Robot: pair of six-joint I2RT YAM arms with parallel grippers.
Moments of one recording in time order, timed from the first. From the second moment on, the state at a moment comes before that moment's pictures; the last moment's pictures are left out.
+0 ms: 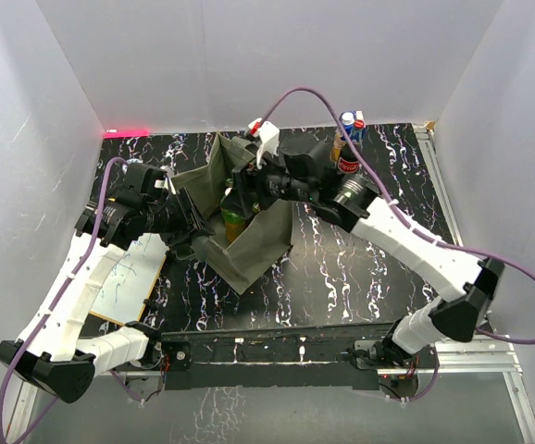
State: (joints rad) left arm -0.40 1.11 1.35 -1.16 0.24 -0.81; right arm 0.84 1.45 1.59 -0.44 -0.26 0.25
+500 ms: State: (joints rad) left arm -0.40 1.17 1.36 -1.16 0.24 -0.75; right arm 0.85 1.78 1.81 -0.55 -0.05 0.07
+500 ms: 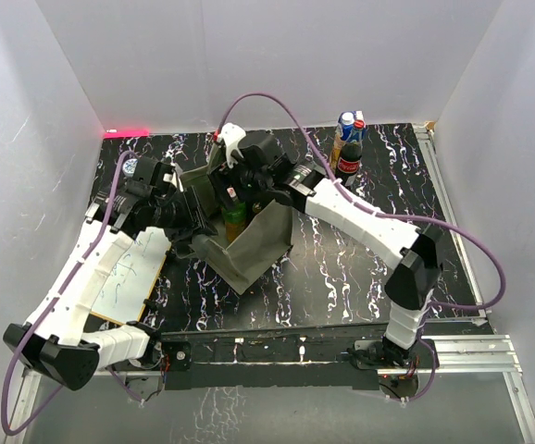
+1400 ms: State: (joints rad) left arm -0.40 1.24 1.40 -1.21 0.23 -0.63; right arm 0.85 1.85 1.67 -0.42 0.01 -0.02
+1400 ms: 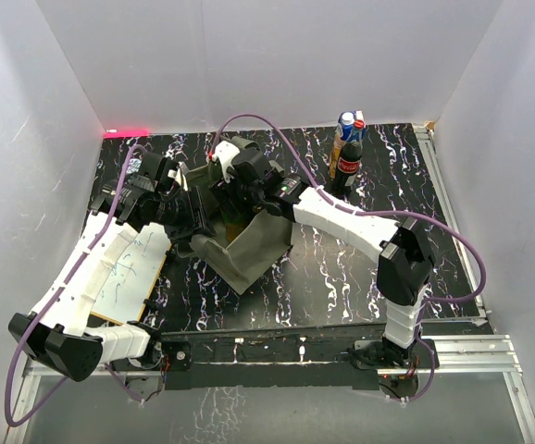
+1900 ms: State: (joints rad) left arm -0.40 1.24 1.40 -1.21 0.23 -0.63; right arm 0.86 1.85 1.68 -0.36 0.03 -0.02
